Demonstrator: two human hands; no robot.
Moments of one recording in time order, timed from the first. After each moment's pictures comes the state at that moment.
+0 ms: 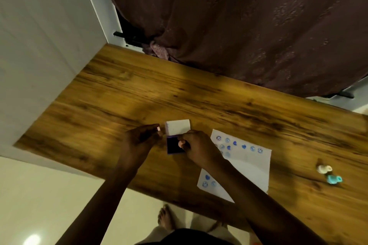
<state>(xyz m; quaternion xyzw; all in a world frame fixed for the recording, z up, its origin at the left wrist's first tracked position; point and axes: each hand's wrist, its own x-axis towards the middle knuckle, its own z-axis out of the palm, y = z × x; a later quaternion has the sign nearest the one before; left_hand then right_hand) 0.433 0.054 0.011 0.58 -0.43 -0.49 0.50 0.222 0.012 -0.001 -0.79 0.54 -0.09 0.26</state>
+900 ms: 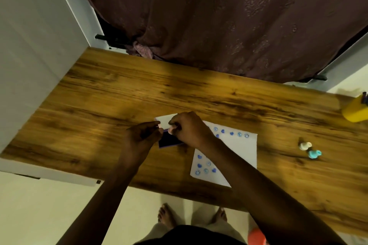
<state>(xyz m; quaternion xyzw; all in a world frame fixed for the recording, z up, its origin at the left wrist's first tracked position) 0.408 0.062 0.016 0.55 -0.45 -0.51 0.48 0.219 0.004 0.038 -0.78 0.55 -0.14 0.26</state>
